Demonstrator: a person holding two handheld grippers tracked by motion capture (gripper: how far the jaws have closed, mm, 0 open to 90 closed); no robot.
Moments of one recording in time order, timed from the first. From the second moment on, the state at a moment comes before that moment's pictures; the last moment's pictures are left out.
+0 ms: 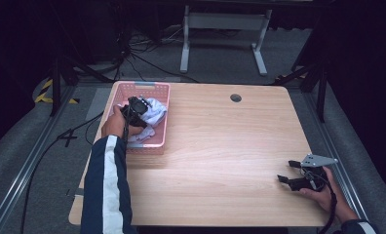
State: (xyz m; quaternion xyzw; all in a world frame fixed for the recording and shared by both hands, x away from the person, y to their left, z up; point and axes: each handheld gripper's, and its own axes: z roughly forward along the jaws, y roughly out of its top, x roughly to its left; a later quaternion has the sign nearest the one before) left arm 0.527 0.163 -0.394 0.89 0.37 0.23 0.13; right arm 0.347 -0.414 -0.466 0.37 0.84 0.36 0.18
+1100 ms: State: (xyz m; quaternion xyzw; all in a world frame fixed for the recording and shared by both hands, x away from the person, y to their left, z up) left arm 0.475 0.093 -0.258 0.87 0.26 0.29 0.30; right arm 0.346 -0.414 -0.466 0.37 0.84 0.36 0.18
